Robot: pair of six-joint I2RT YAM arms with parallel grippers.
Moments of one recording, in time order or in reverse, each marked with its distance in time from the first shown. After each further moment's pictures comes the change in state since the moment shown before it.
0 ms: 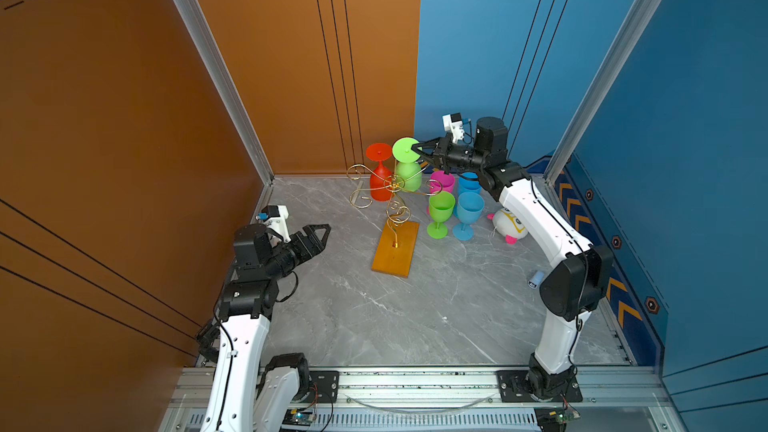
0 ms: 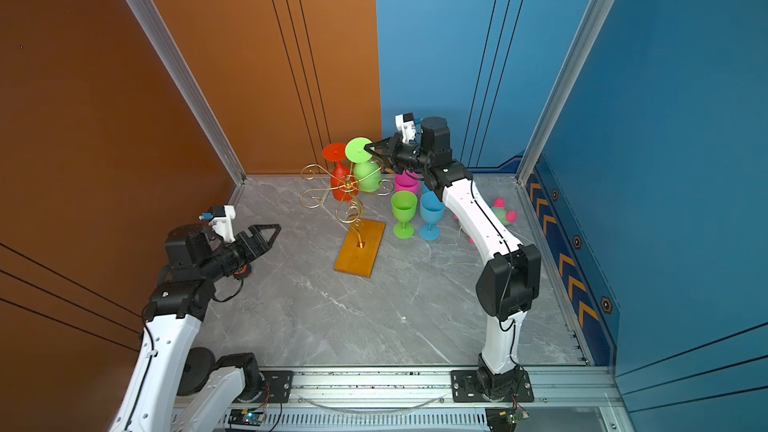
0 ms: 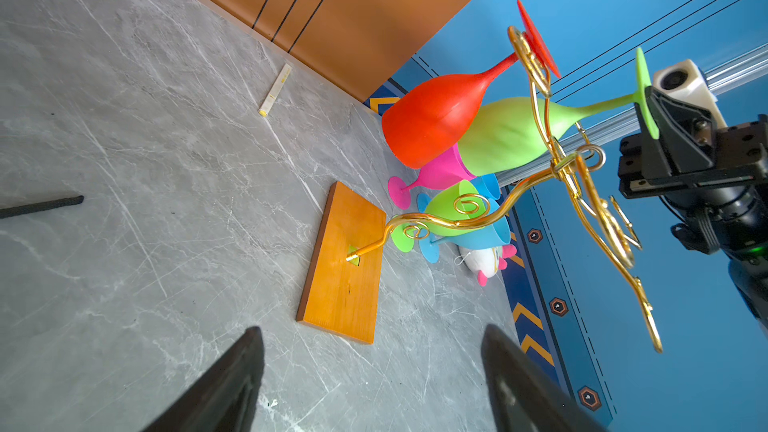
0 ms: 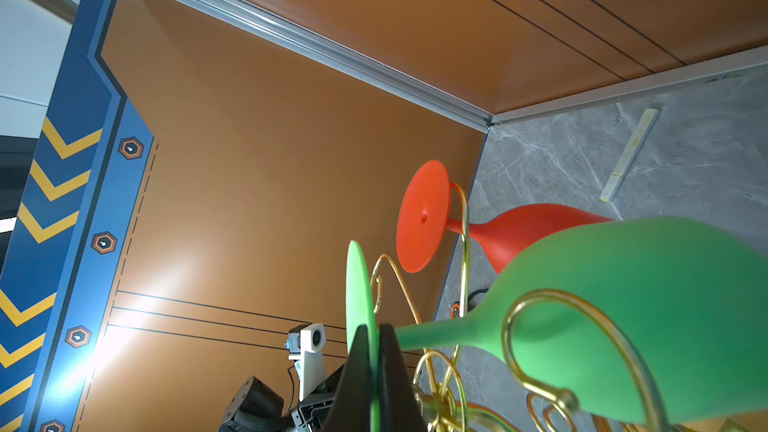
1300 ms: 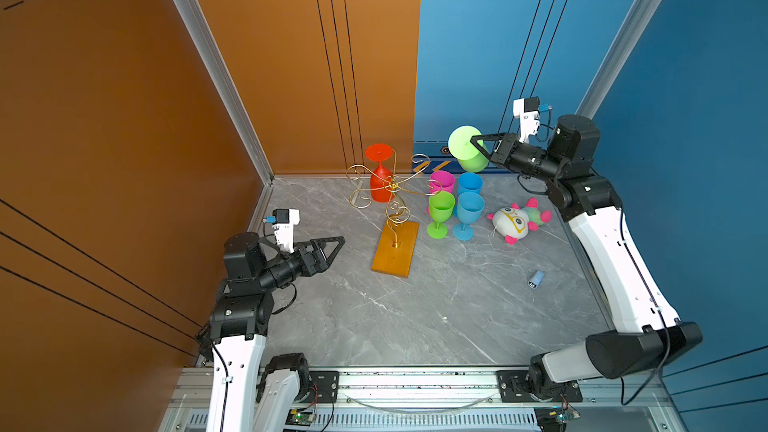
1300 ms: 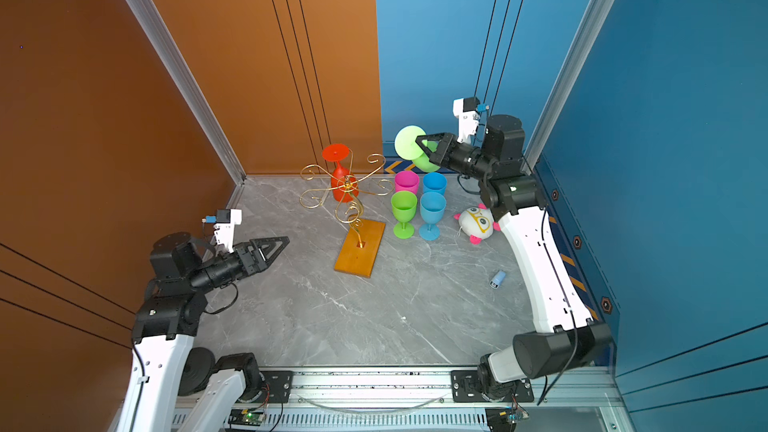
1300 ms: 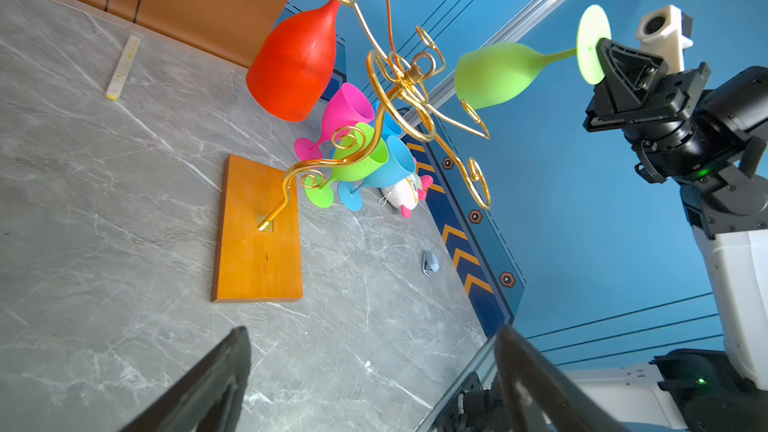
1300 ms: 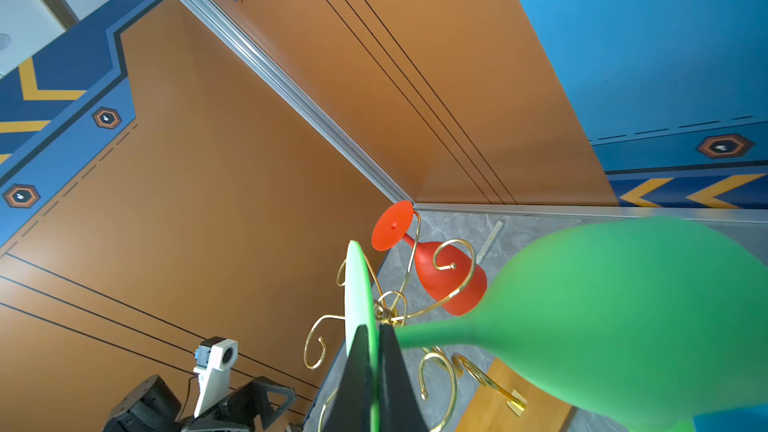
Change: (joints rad) left arm 0.005 -0.099 0.031 -0.060 0.344 0.074; right arm -0.165 -0.524 -0.232 -0.324 0.165 -0.456
